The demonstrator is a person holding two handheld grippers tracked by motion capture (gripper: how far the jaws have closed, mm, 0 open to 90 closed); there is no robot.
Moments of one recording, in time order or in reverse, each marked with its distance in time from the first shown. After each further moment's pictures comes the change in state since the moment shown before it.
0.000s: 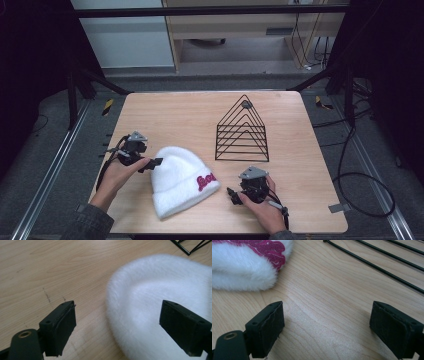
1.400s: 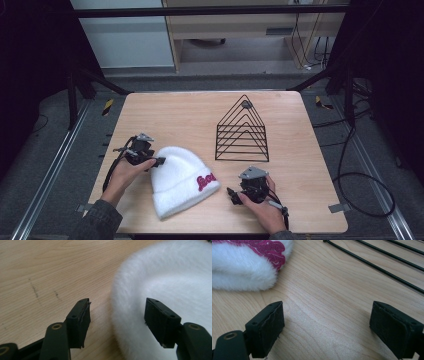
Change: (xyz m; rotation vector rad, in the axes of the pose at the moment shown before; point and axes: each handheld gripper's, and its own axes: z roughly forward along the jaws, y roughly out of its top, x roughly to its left) left arm 0.005 -0.005 0.033 0.066 -0.017 -0.052; right arm 0.000 0.000 0.000 0.000 -0.001 0.001
